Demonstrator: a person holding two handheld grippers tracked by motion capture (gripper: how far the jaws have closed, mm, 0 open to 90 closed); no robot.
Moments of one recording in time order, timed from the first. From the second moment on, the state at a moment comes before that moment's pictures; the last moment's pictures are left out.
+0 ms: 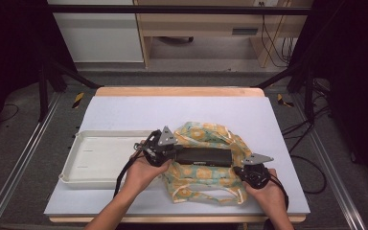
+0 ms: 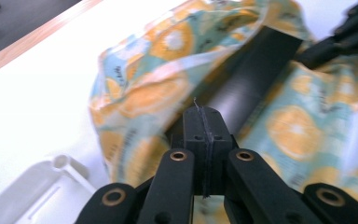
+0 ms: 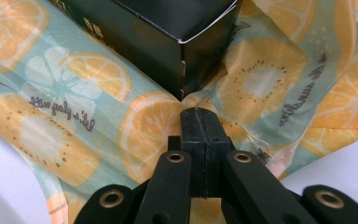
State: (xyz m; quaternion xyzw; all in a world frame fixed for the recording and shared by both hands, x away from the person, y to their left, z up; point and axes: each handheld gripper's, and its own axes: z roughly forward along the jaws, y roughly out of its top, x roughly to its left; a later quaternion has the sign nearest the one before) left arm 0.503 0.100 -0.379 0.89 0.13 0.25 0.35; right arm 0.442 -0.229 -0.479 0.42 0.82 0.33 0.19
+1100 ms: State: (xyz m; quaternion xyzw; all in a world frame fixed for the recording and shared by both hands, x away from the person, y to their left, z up) left arm 0.570 0.102 -0.417 0.93 0.12 0.25 0.24; right arm 0.432 -0.231 -0.453 0.40 0.81 0.37 0.21
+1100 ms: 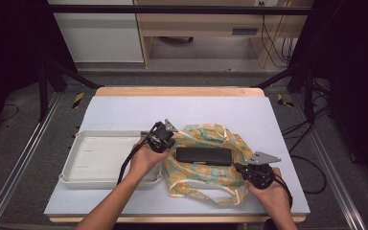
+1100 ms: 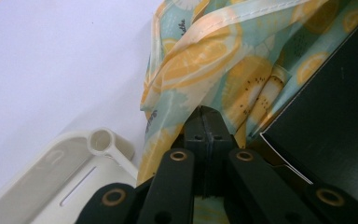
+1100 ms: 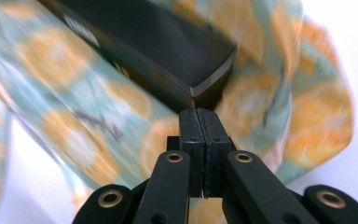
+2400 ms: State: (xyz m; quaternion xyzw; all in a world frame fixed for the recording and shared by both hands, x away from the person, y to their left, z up) left arm 0.565 0.100 -0.427 0.94 0.11 0.24 0.22; right arm 0.478 -0.241 -0.430 0.42 0.78 0.41 0.21
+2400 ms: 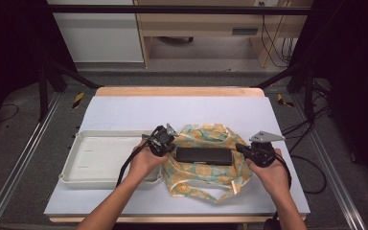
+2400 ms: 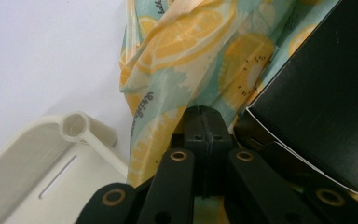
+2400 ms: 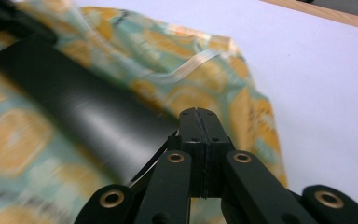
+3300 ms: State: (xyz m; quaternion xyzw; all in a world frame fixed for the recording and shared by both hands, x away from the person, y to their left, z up) left arm 0.555 0.108 -0.409 0.93 0.11 0.23 0.28; right arm 0.455 -0.238 -0.416 0.38 0.81 0.41 0.20
